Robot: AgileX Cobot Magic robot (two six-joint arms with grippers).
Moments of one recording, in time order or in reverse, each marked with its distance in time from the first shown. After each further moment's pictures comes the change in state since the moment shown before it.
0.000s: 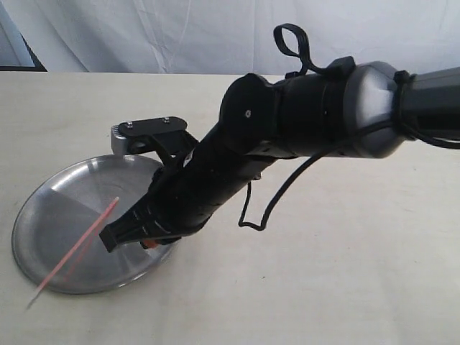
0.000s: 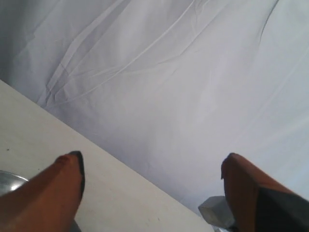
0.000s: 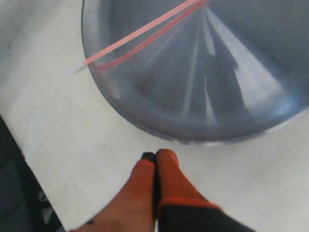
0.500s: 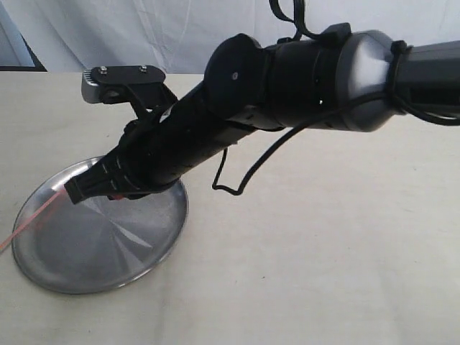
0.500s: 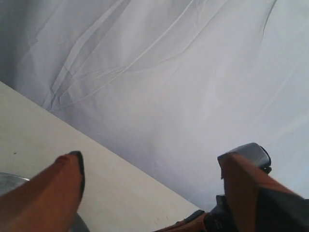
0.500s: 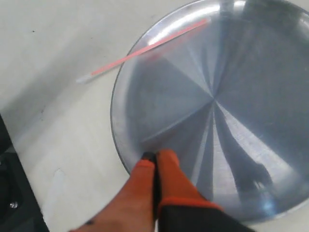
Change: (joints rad) left arm 0.000 0.000 0.000 0.042 0.004 0.000; right arm 0.000 0.017 -0.127 0.042 -0.073 -0.060
